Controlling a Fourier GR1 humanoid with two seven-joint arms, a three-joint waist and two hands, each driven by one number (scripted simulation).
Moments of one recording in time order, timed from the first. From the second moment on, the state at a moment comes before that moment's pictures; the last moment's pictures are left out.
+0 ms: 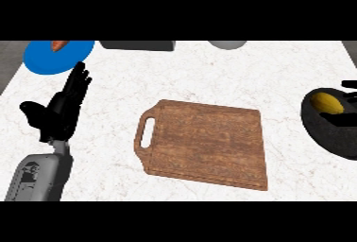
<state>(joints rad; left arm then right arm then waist) -0.28 0.17 0.08 -1.45 0.00 0.05 0.08 -0.60 -0.61 -0.30 -0.42 0.42 -0.20 -0.28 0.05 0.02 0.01</state>
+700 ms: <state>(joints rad) -0.24 0.19 0.10 -1.49 0.01 0.05 0.09 -0.58 -0.63 -0.52 -0.29 0.20 -0.07 -0.65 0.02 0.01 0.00</state>
